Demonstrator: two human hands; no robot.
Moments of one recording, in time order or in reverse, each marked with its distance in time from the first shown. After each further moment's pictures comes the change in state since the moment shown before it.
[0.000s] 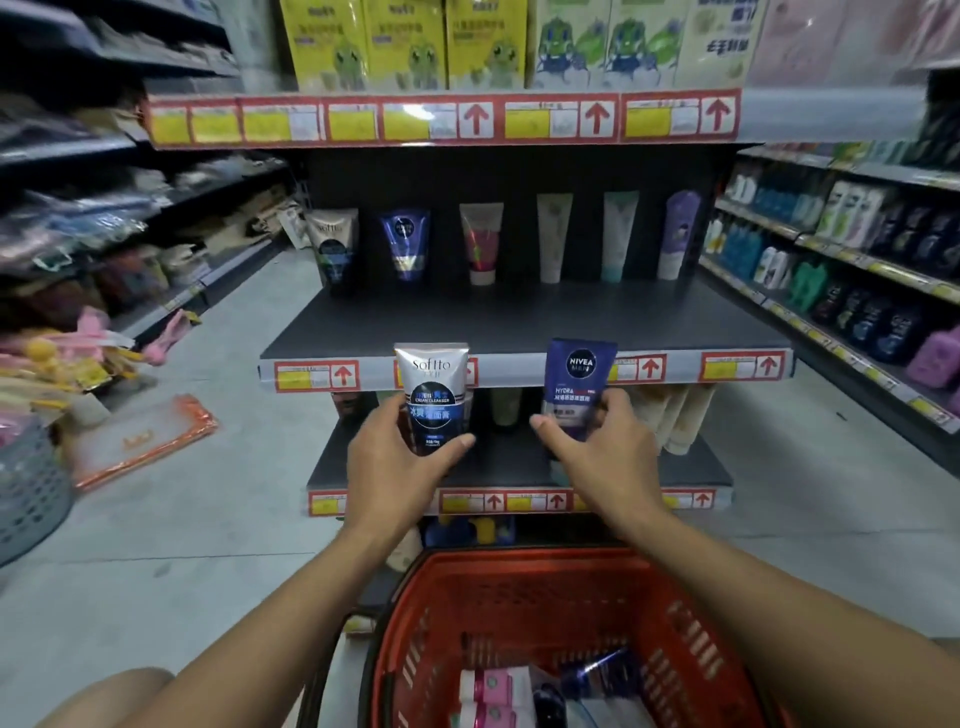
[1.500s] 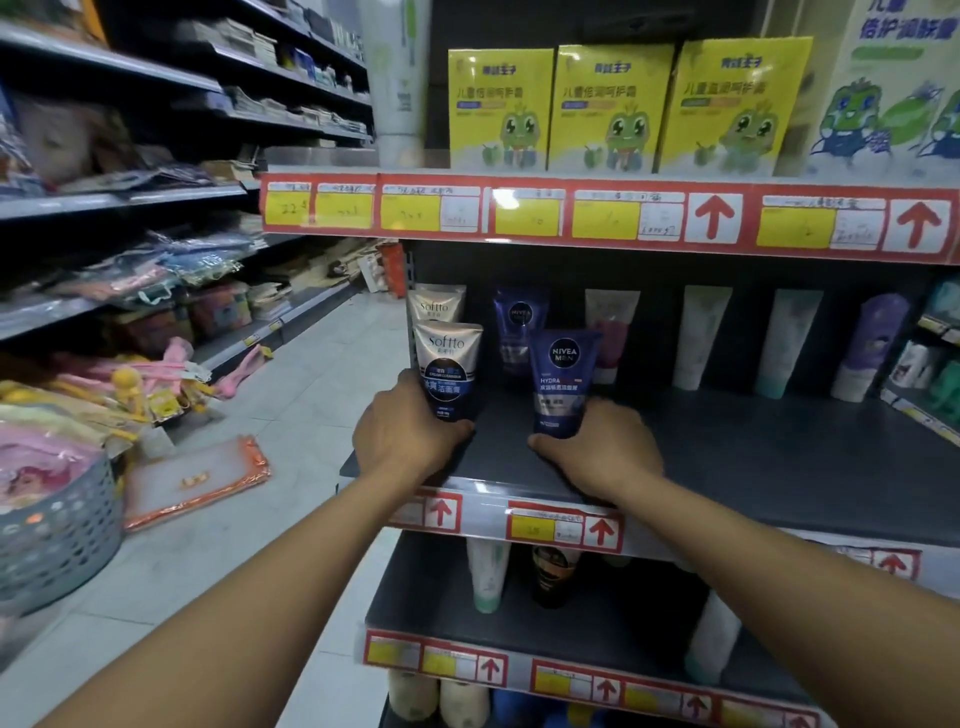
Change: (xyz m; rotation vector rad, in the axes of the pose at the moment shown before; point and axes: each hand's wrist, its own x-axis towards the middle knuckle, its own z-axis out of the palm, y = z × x) left_hand 0.231 -0.044 -0.045 0.508 0.025 -0.232; right_hand 0.160 -0.132 0.143 -0.403 -0.279 -0.148
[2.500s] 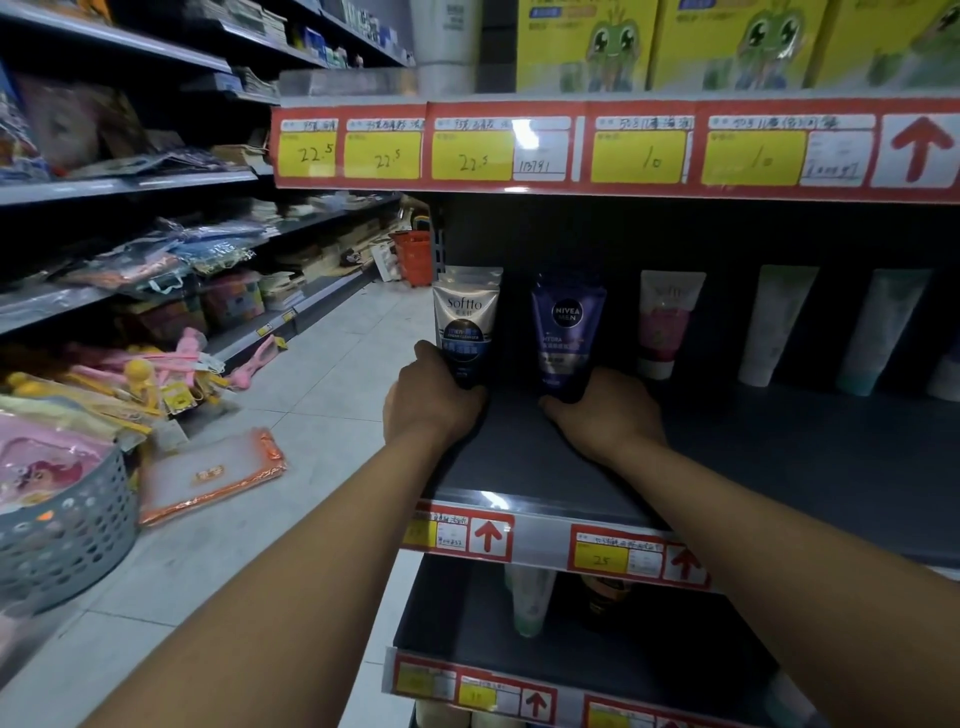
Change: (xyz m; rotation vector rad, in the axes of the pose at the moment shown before) left_hand 0.069 -0.023 0.025 -0.147 -0.041 0.013; right_hand 0.064 -0.034 0.054 0.028 0.031 -0.043
